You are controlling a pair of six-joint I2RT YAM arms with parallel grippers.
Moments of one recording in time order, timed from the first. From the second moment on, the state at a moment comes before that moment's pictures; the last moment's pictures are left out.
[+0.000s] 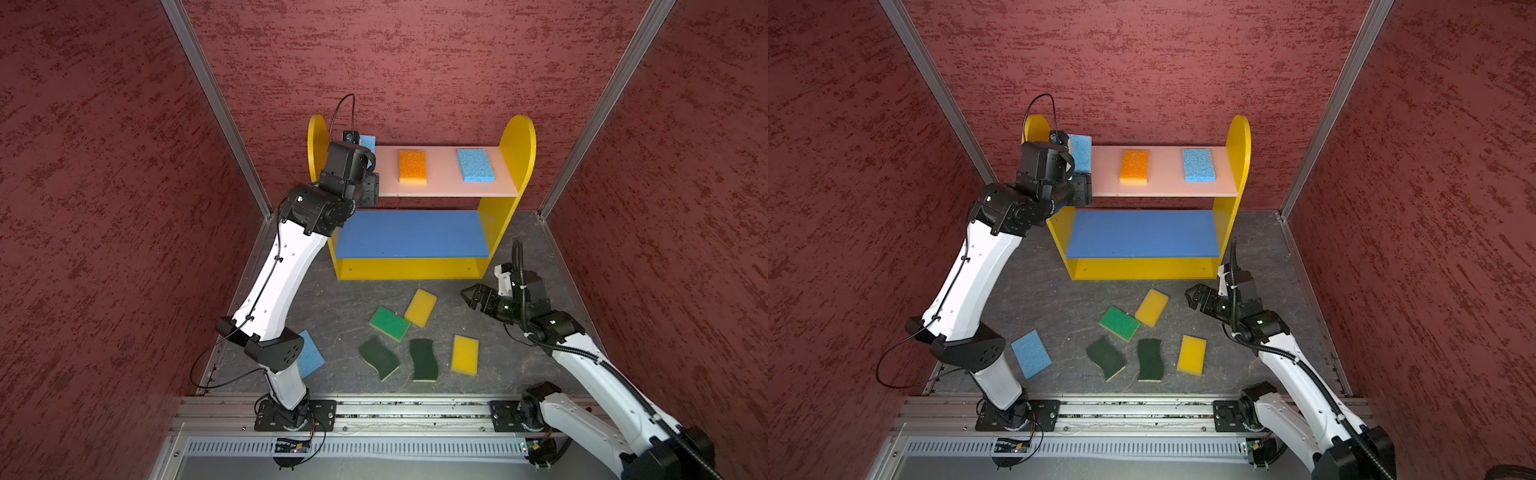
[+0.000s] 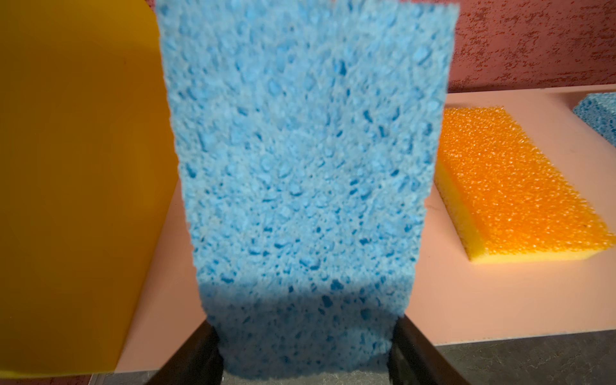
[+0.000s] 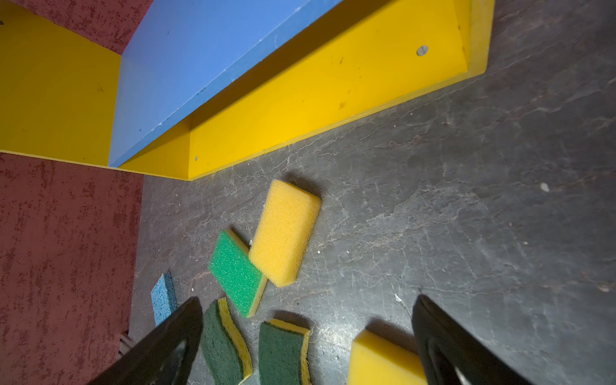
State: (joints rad) left arm -0.54 1.77 2.36 -1.12 -0.44 -0.22; right arm 0.30 0.92 0.66 -0.44 -0.28 0.69
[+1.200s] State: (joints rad) left arm -0.50 1.79 2.33 -1.05 -0.42 -0.26; right arm 0.30 0.97 0.66 -0.44 -0.28 0.69
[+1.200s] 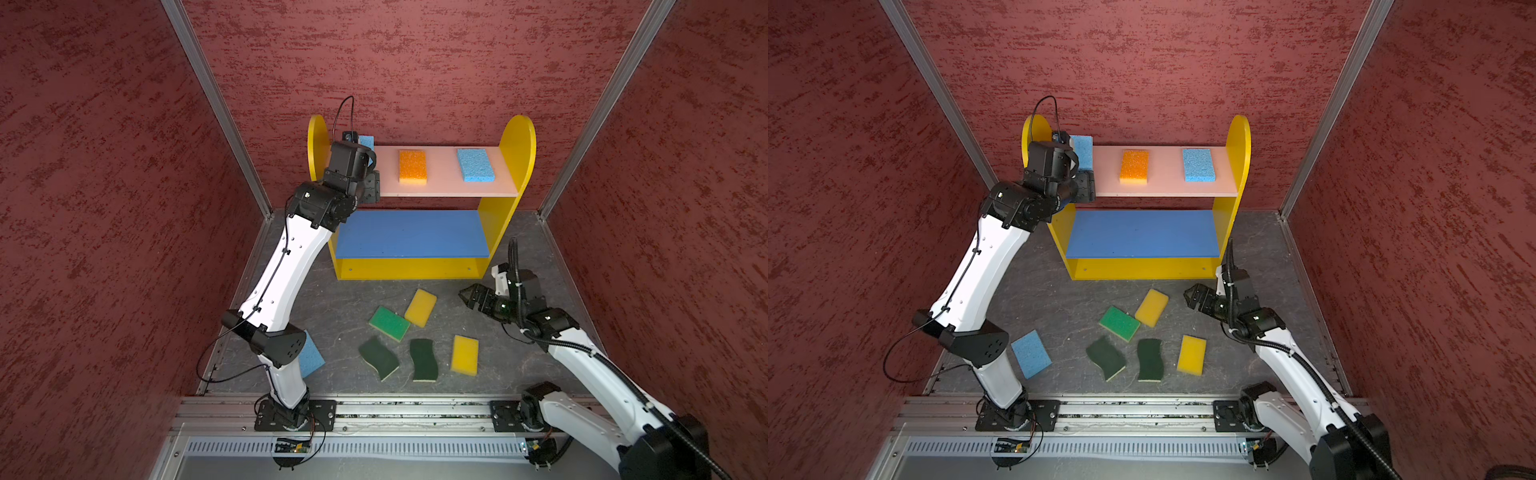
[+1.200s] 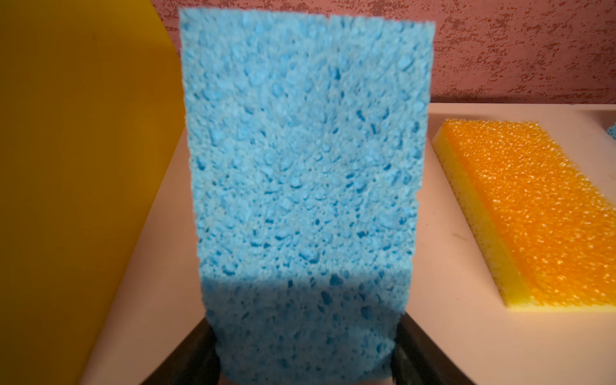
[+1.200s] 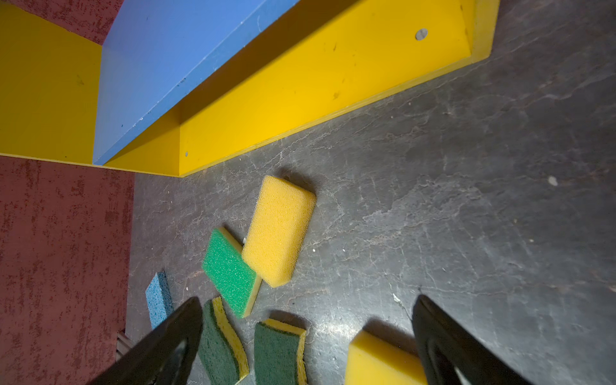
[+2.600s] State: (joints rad) left arm -0.49 1.81 2.33 -1.01 -0.45 -0.28; right arm 0.30 0.98 0.66 -0.43 -0.28 0.69
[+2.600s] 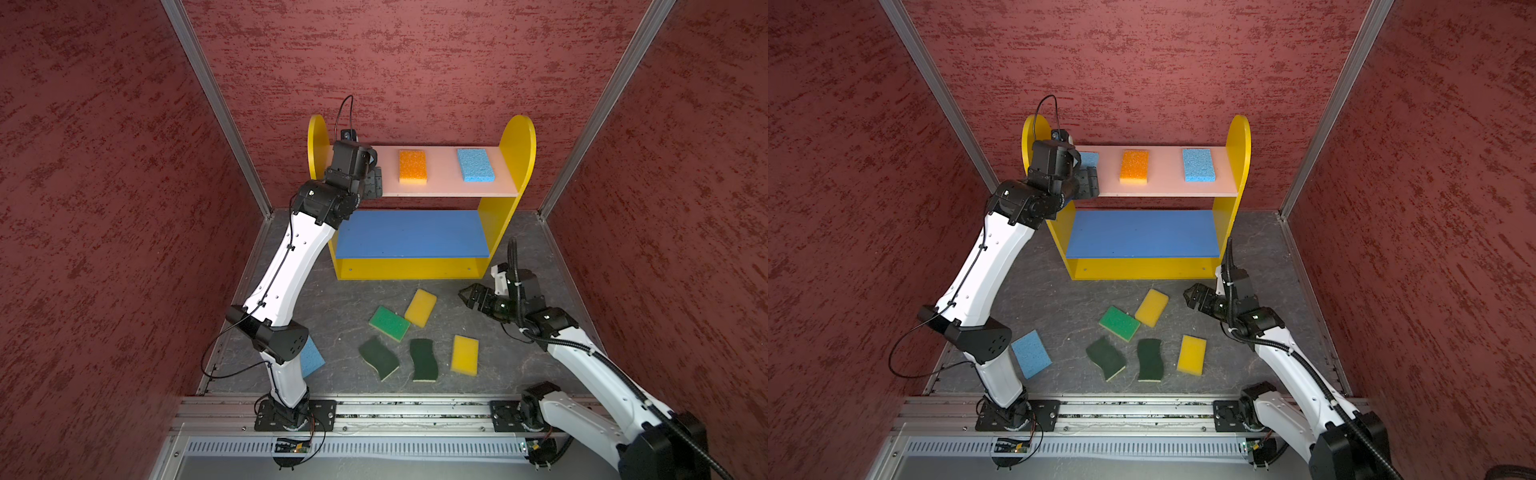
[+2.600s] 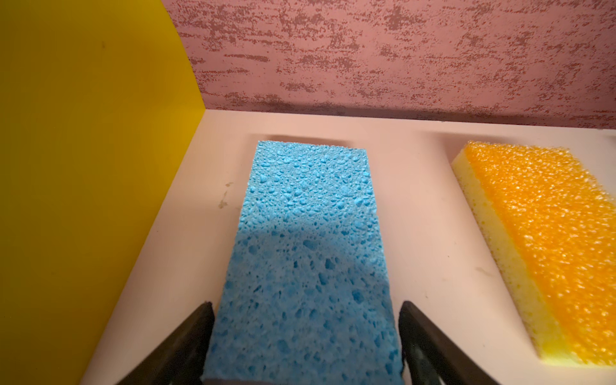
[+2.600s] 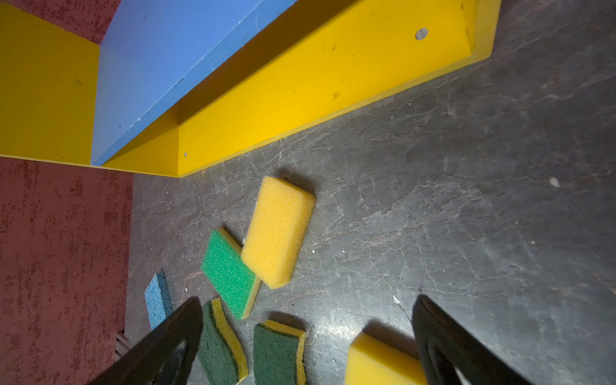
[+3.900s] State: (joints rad) left arm -0.76 1.18 1.42 -0.99 -0.62 -0.46; right arm 0.30 0.94 0.61 -0.40 -0.31 0.74
